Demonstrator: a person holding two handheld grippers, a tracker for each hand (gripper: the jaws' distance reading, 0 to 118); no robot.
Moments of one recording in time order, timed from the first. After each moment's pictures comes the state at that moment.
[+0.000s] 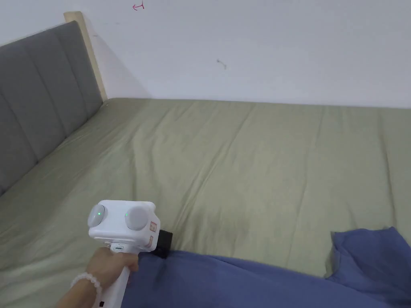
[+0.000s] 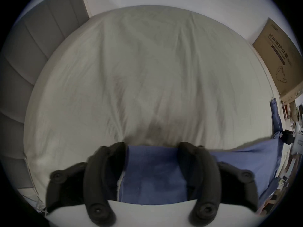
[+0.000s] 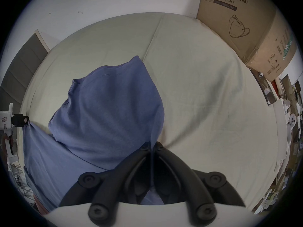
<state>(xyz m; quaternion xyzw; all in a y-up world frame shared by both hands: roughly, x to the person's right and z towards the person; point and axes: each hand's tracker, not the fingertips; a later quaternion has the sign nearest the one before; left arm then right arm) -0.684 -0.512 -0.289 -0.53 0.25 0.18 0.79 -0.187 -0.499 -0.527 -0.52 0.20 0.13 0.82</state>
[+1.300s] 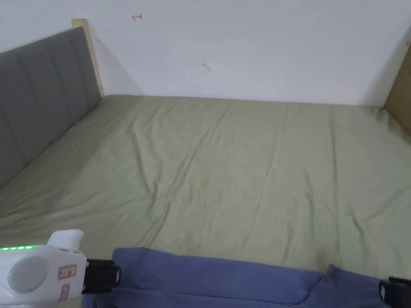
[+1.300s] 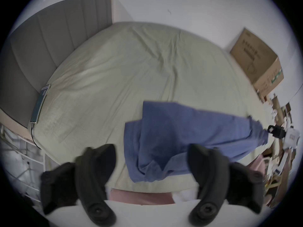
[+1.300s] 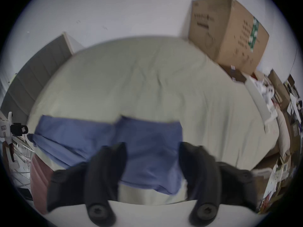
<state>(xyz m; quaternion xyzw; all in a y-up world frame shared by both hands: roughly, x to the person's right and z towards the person) -0.556 -0.425 0.029 -0.42 0.24 0.23 0.84 -0.078 -0.408 -0.261 -0.41 0.25 0.10 0.87</state>
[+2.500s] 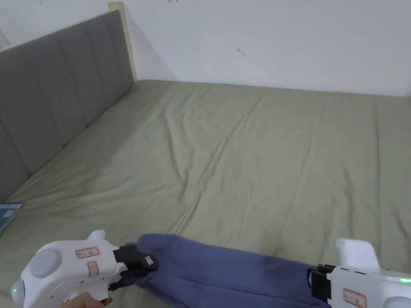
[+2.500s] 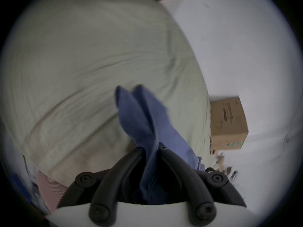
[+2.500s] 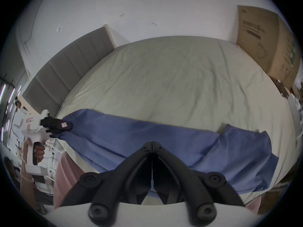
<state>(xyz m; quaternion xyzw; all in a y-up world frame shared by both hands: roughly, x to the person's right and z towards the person) -0.589 -0.475 0.036 -0.30 0.18 0.53 0.77 -0.204 -0.446 -0.213 -0.44 0.39 0.06 0.81</state>
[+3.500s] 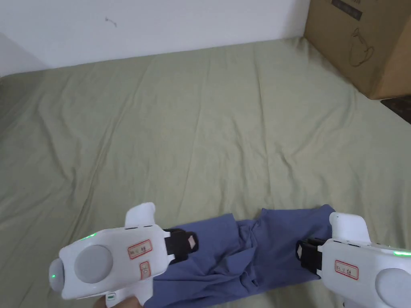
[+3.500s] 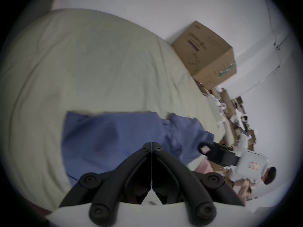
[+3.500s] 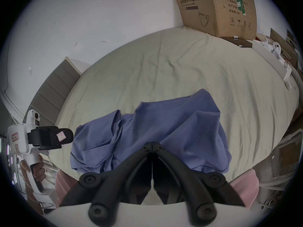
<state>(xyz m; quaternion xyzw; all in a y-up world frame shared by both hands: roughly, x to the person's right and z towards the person) -0.383 -0.467 -0.136 -0.39 0.01 0.32 0.86 -0.058 -0.474 -0.238 -0.46 0.26 -0.05 0.84</state>
